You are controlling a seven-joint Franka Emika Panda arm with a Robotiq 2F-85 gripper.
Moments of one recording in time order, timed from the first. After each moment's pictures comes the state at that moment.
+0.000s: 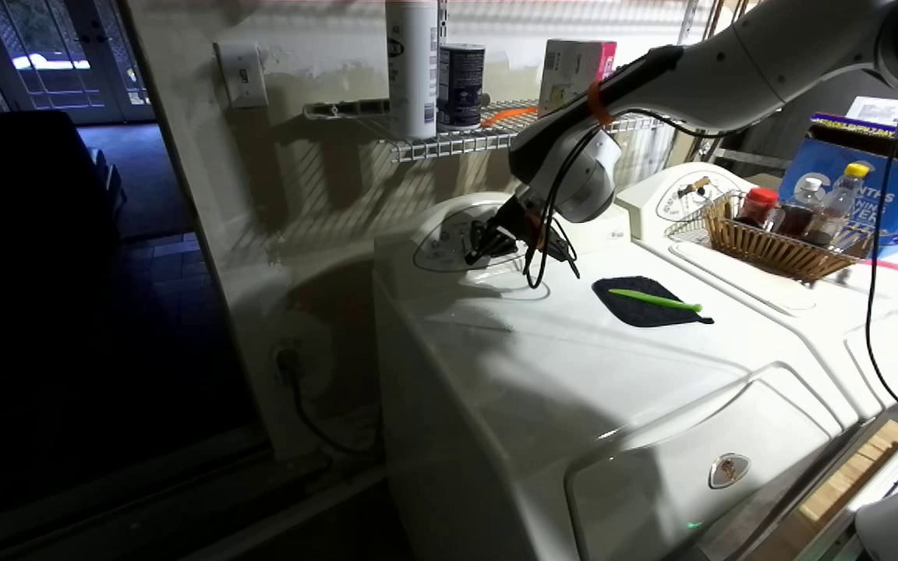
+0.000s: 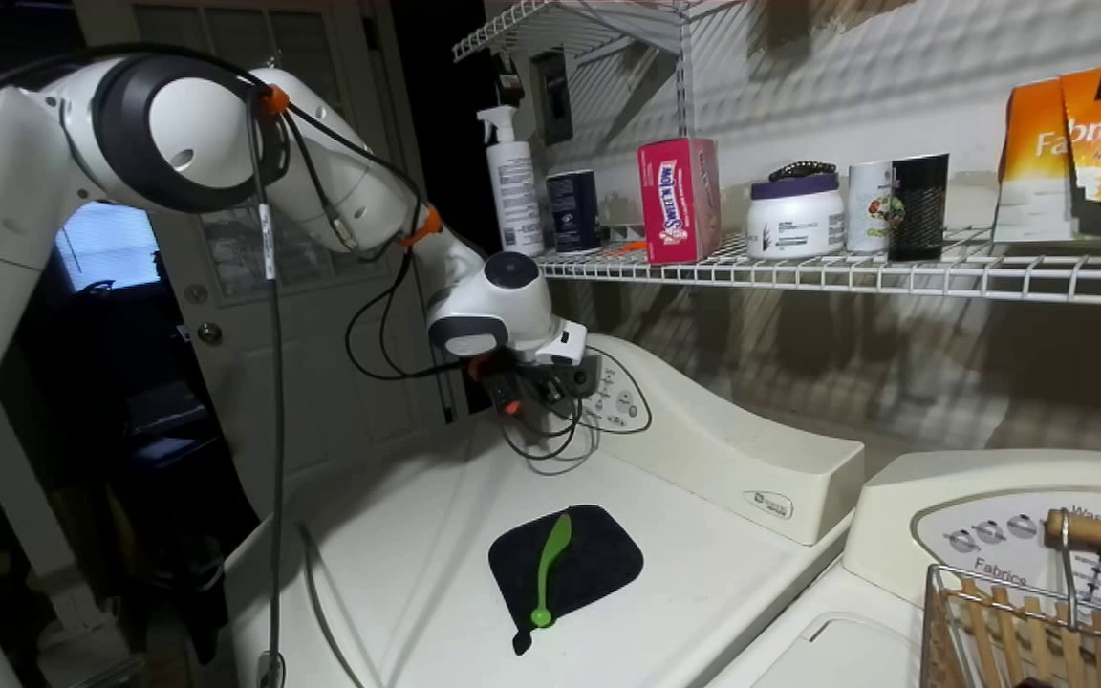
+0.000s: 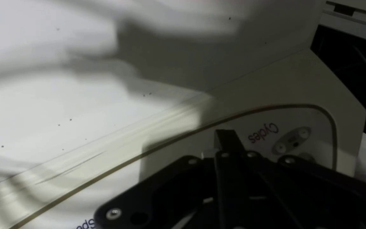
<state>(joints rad) 0.07 0.60 0.23 -1.82 0.94 2.87 -0.41</state>
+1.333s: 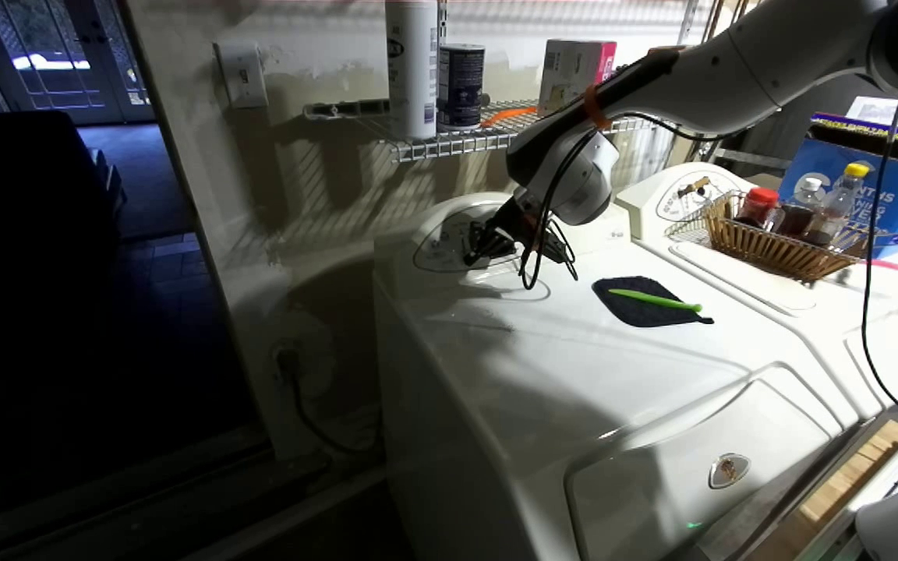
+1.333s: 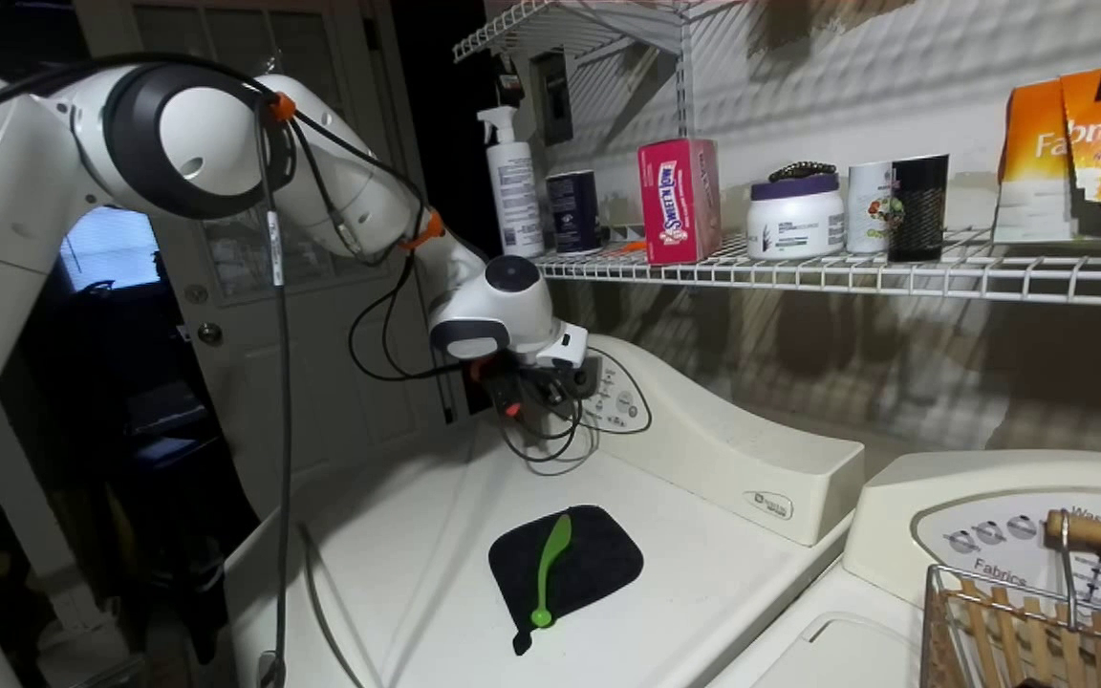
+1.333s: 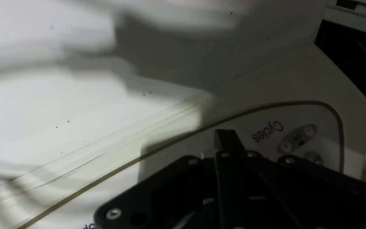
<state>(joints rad) 0.07 0.62 0.23 -1.80 0.94 2.88 -0.39</state>
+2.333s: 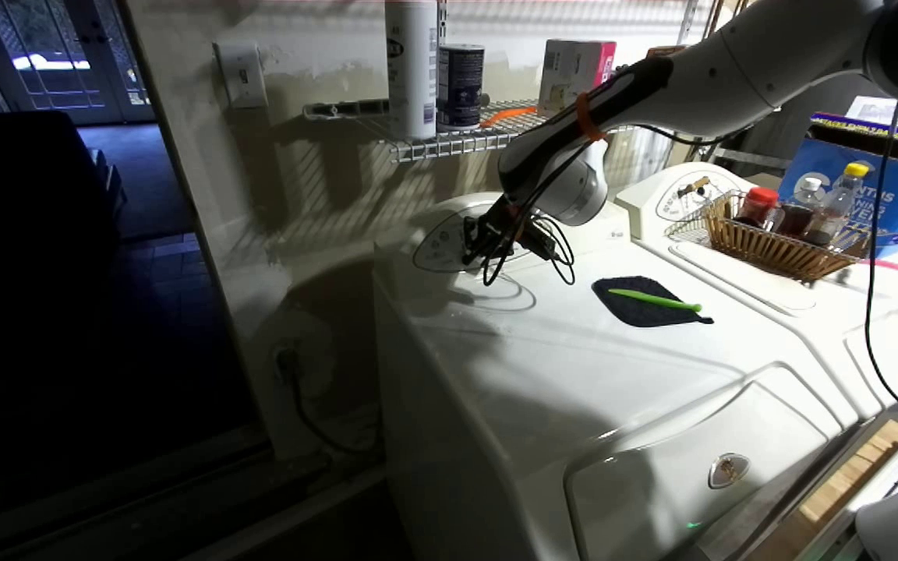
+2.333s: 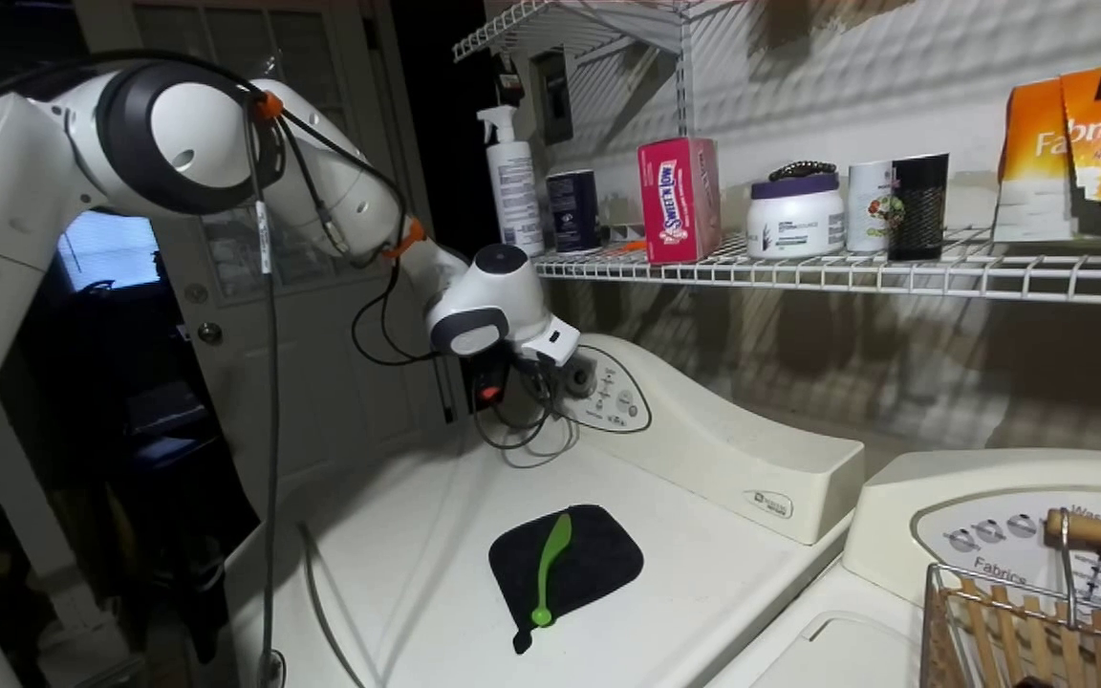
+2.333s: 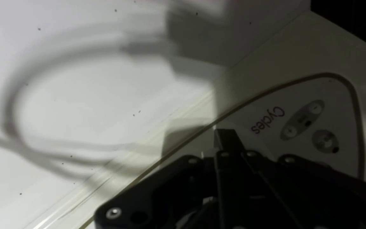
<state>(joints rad) 0.18 0.61 0.12 -1.79 0.73 2.88 0.14</state>
